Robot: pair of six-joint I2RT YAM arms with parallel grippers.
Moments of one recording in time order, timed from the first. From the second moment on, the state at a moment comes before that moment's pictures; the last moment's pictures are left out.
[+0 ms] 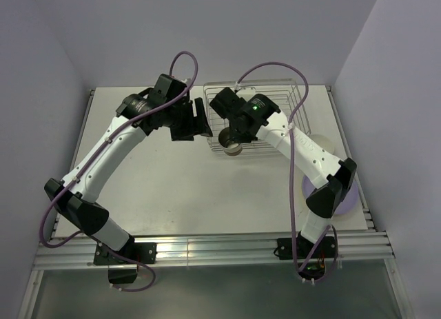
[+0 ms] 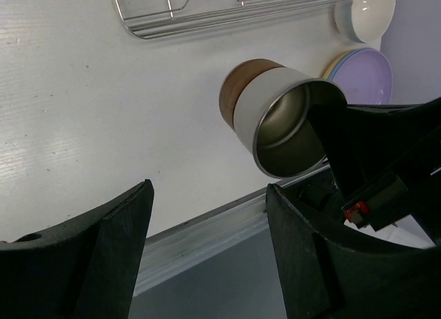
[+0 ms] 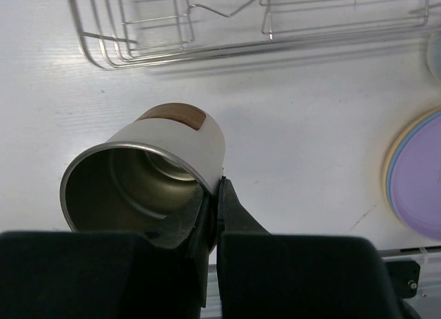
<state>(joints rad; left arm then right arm) -0.61 1.57 1.79 -1.06 0.16 -0.68 0.79 1.73 1.91 -1.36 0.50 0.75</state>
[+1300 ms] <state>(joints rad) -0.56 1.61 1.69 -1.02 0.26 -0.69 0.91 1.80 2.16 -1.37 0.40 0.72</state>
